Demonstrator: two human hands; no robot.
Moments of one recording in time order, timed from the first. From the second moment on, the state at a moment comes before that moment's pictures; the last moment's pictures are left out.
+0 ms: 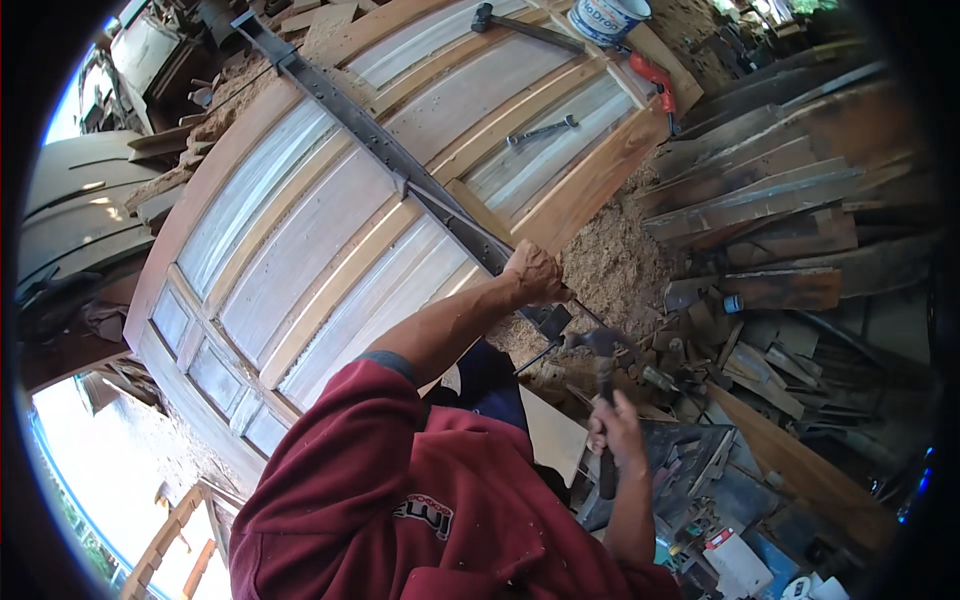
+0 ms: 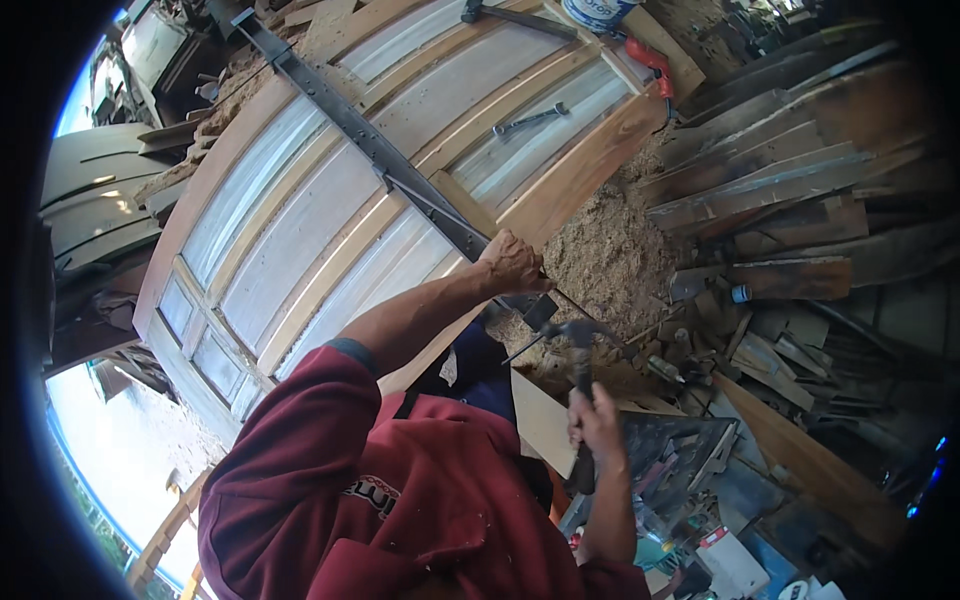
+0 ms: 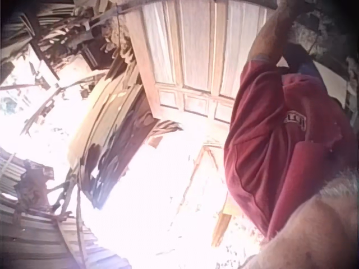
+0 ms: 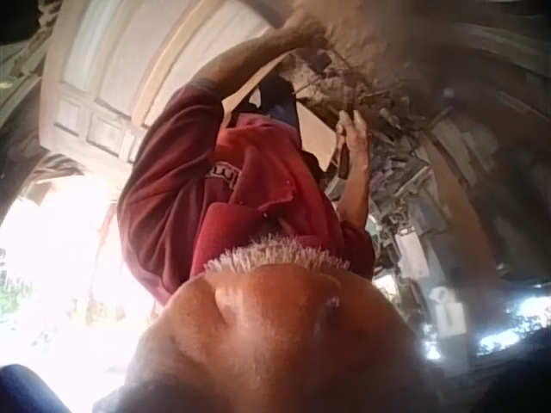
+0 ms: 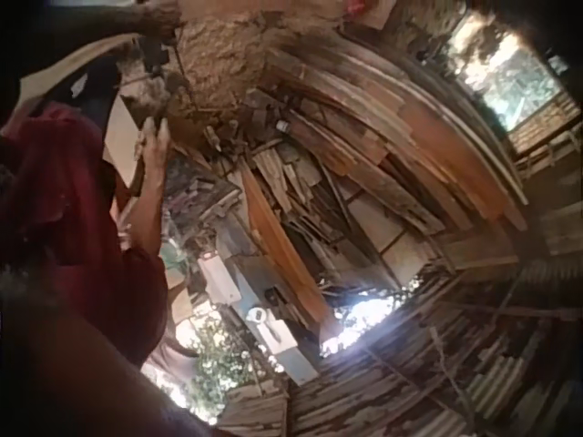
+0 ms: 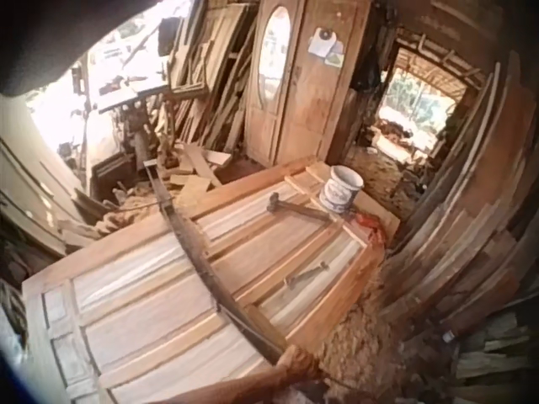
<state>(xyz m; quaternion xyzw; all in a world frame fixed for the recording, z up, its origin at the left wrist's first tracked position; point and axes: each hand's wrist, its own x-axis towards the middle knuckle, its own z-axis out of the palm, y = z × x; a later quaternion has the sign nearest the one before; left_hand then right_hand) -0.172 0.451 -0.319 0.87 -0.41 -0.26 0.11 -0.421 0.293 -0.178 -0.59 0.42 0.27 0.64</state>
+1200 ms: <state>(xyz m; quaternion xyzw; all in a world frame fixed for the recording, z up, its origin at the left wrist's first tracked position) -0.157 0.656 -0.524 0.97 0.21 0.08 0.07 0.008 0.021 -0.480 -0.89 0.28 0.01 0.36</state>
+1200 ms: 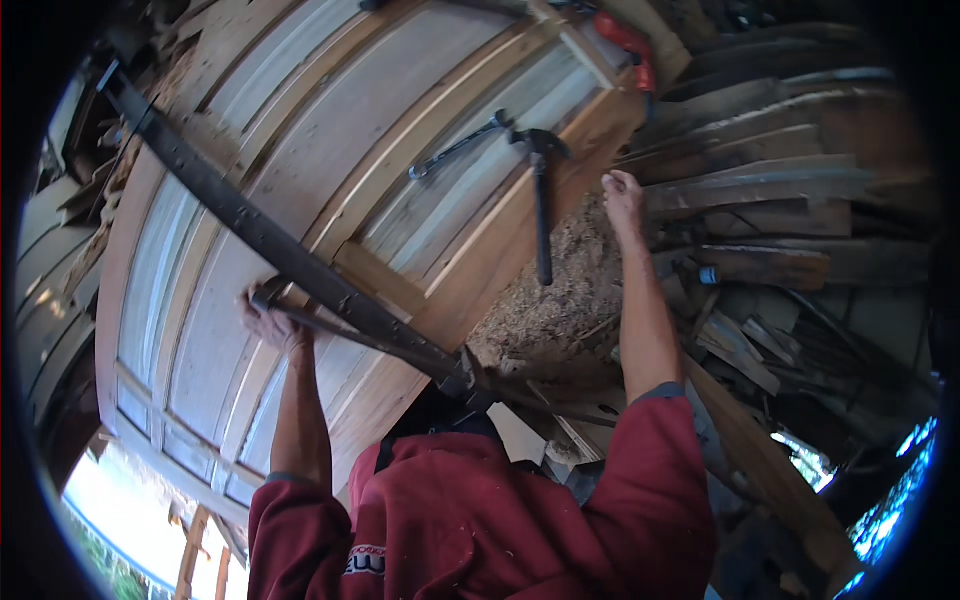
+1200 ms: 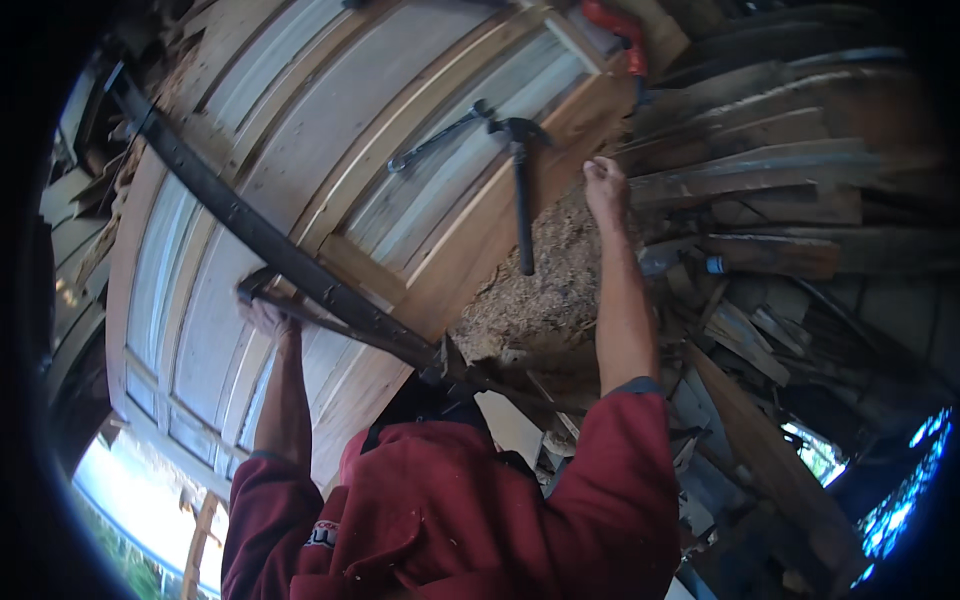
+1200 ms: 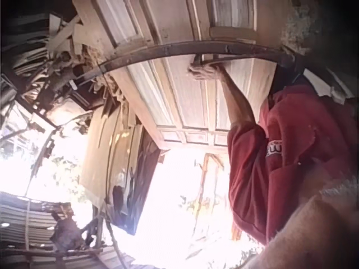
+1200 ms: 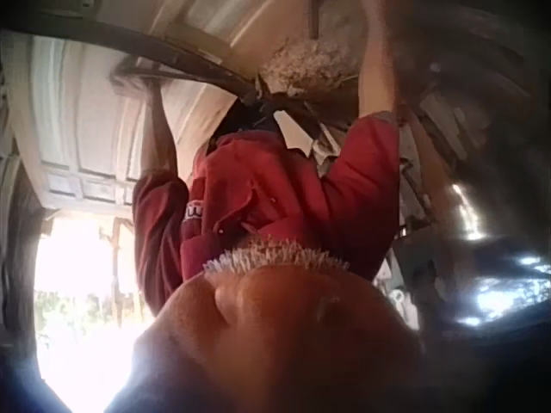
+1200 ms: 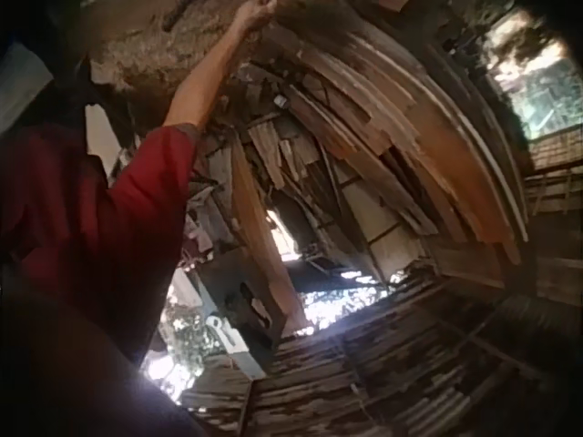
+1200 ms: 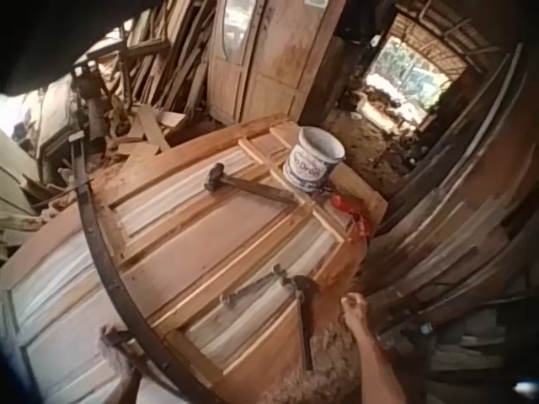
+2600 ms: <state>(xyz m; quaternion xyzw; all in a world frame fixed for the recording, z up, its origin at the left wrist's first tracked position) -0.142 0.648 -0.499 0.94 0.34 0.09 0.06 0.182 -0.058 -0.458 -0.43 0.26 0.05 0.86</state>
